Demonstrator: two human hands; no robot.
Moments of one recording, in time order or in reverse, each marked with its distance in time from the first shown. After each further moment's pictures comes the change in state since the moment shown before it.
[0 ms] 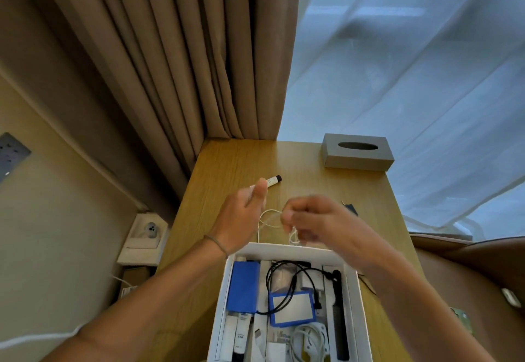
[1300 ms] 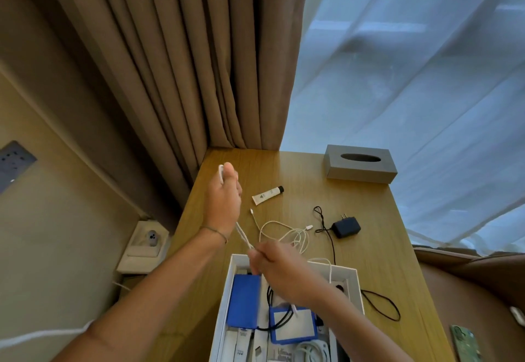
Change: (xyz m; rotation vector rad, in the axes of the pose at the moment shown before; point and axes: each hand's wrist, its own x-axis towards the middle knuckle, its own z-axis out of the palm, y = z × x) left_hand 0.035 -0.001 -0.021 -0.327 0.370 -0.214; right_hand 0.038 0.048 0.064 -0.415 0.010 0.054
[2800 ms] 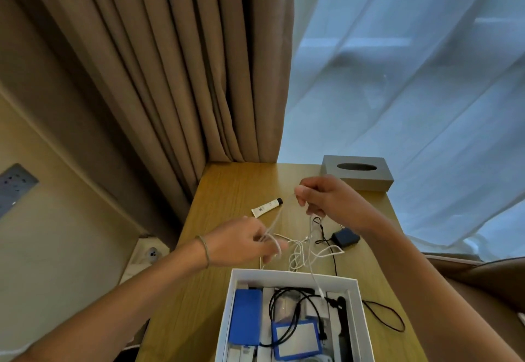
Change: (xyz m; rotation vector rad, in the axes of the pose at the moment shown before) left_hand -0.008 0.012 -0.013 0.778 -0.937 0.154; right_hand 0.017 0.006 -0.139 0.256 0.180 -0.179
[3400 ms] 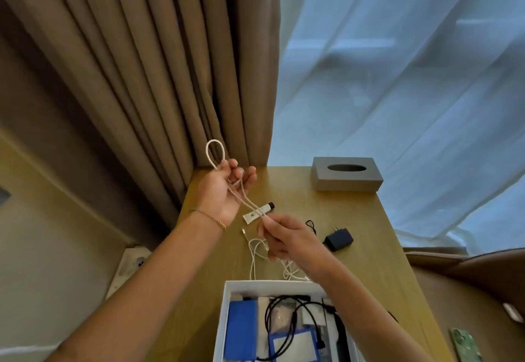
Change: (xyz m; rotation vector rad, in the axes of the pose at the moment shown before) left_hand 0.056 0.024 -0.052 -1.711 0.714 -0.092; right_hand -0.001 0.028 0.078 0.601 -0.044 0.120
